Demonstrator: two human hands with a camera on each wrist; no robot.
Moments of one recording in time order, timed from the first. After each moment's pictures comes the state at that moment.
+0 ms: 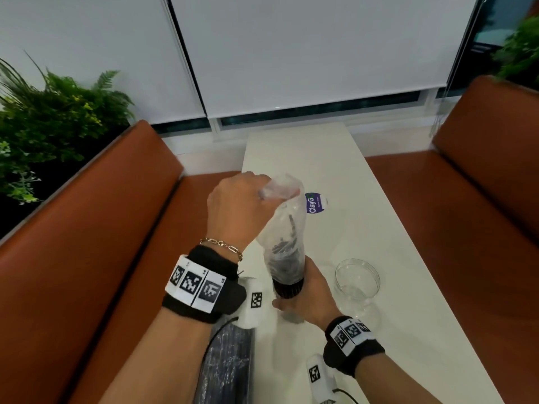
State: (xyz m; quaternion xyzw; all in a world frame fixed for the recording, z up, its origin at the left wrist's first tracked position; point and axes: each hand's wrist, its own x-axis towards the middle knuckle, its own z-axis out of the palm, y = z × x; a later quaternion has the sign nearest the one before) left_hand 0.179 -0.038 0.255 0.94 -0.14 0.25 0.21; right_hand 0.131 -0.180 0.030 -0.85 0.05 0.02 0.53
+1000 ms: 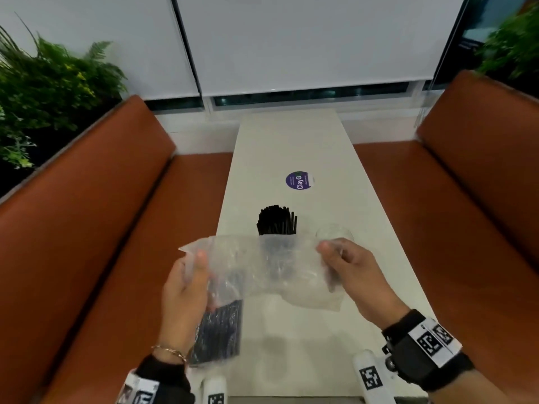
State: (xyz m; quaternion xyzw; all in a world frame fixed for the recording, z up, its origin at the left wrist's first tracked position) left_hand -0.006 0.036 0.141 0.77 0.13 0.08 0.62; right_hand 0.001 -0.249 0.148 -0.73 0.07 0.00 0.68
